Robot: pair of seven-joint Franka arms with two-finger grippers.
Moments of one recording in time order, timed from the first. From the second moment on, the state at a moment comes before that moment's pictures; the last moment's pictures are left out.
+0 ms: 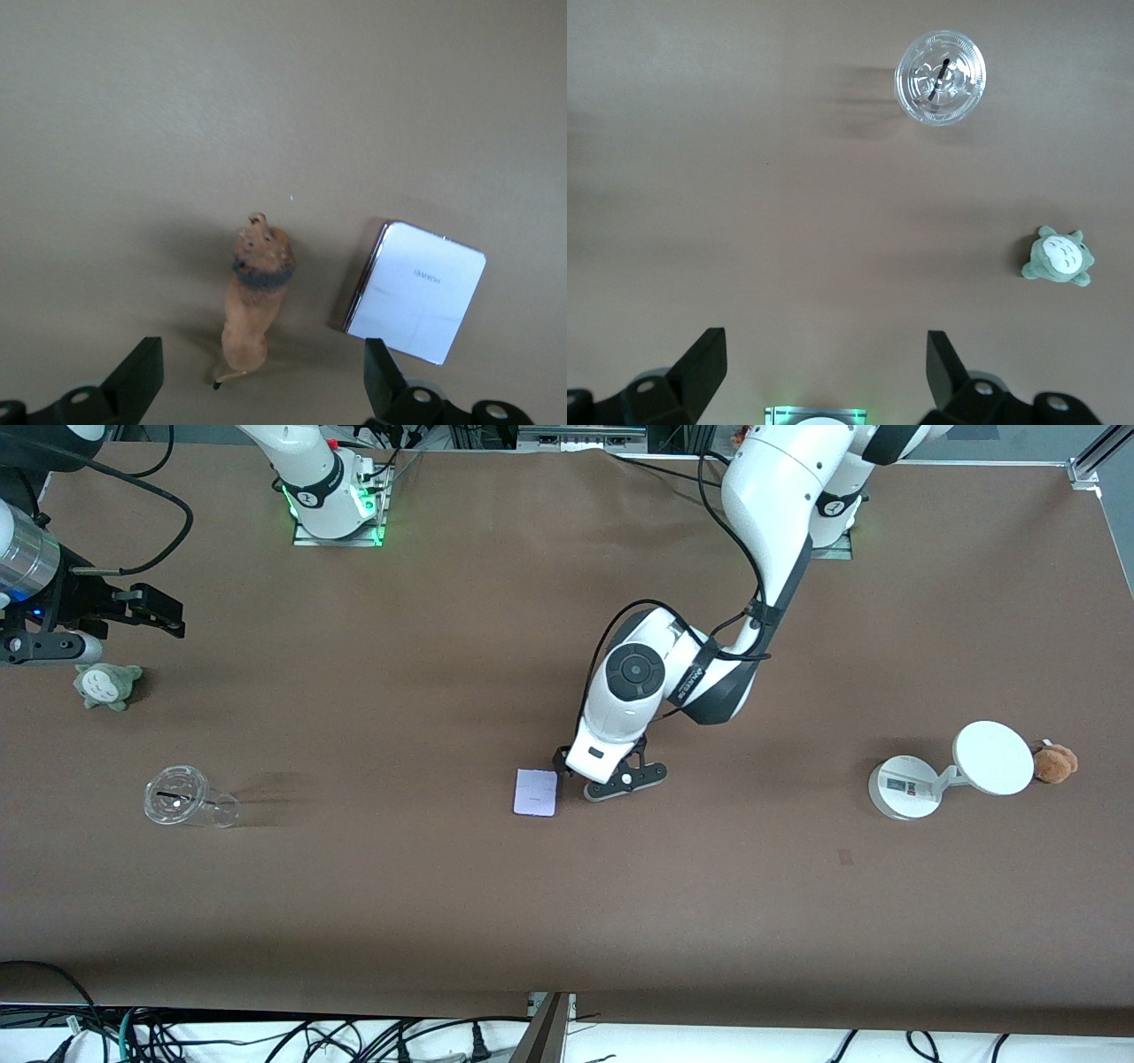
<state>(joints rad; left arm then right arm) -0.65 0.80 -0.02 -1.37 -0.08 2.26 -0.92 0.02 -0.01 0.01 -1.69 -0.06 1.55 -0.02</state>
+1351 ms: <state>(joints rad) -0.65 0.89 0.01 -1.33 -0.04 2.32 -0.83 0.03 0.03 0.02 -1.65 0.00 1.56 -0.02</state>
